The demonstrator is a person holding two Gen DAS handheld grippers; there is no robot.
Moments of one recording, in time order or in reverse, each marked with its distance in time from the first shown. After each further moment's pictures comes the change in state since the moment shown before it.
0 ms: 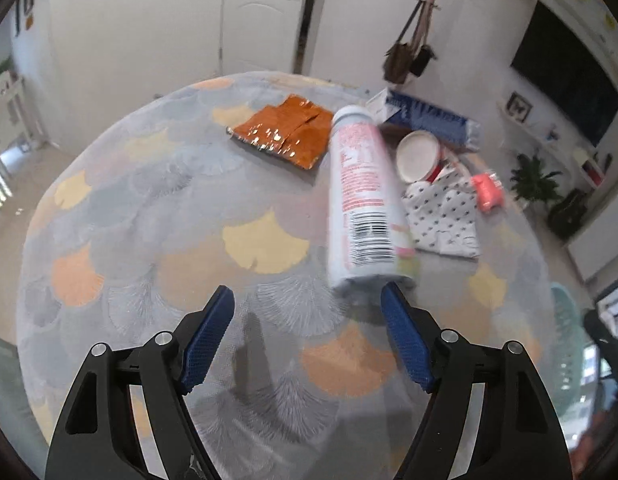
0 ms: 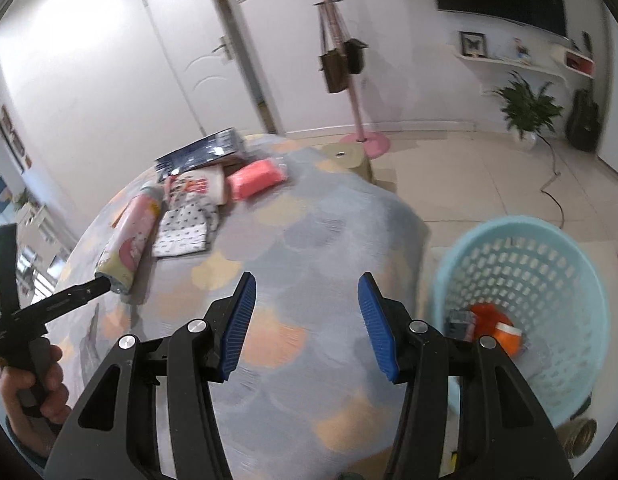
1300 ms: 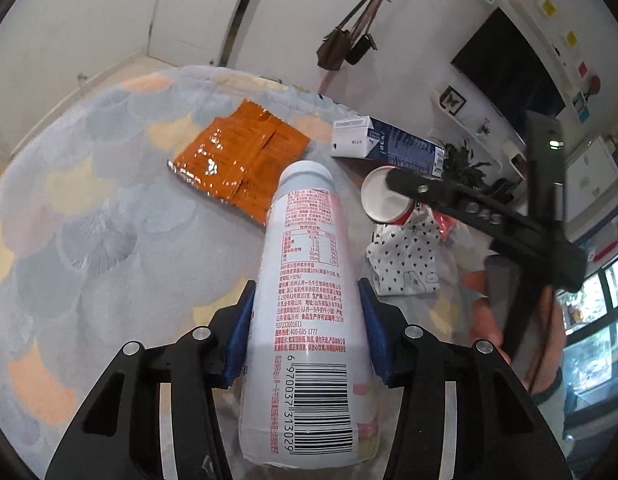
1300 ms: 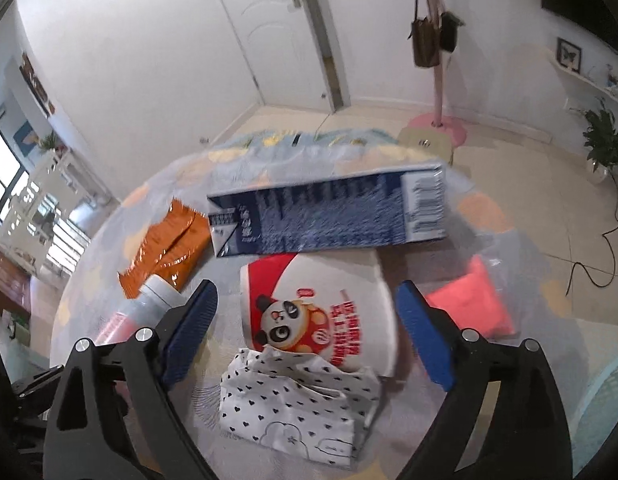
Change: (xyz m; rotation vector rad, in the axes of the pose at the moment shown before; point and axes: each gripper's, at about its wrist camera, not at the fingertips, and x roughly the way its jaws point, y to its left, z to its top) left arm 0.035 0.039 0.041 0.023 0.098 -0.304; right arm 0.180 0.143 0.110 -0.157 0.193 0.117
